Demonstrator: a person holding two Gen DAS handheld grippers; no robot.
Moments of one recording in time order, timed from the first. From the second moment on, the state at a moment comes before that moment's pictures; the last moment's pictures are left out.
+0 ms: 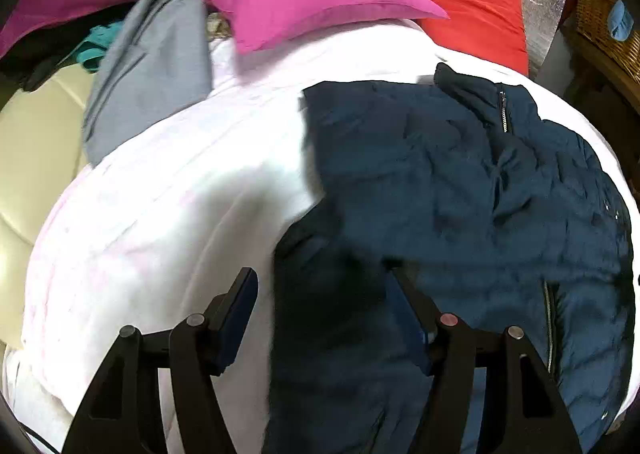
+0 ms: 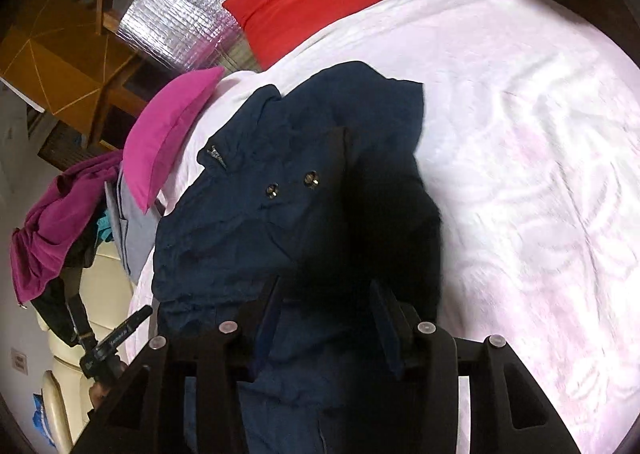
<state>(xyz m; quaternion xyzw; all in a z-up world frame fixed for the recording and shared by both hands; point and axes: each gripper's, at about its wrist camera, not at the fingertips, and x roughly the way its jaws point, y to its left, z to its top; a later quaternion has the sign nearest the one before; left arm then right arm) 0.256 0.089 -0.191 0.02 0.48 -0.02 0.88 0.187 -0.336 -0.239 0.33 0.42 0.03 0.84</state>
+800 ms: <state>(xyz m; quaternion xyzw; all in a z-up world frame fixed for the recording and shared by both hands) 0.113 0.154 -0.227 -0.12 0.53 -0.07 0.84 0.062 -0.319 -0.276 0.39 0.43 0.05 0.81</state>
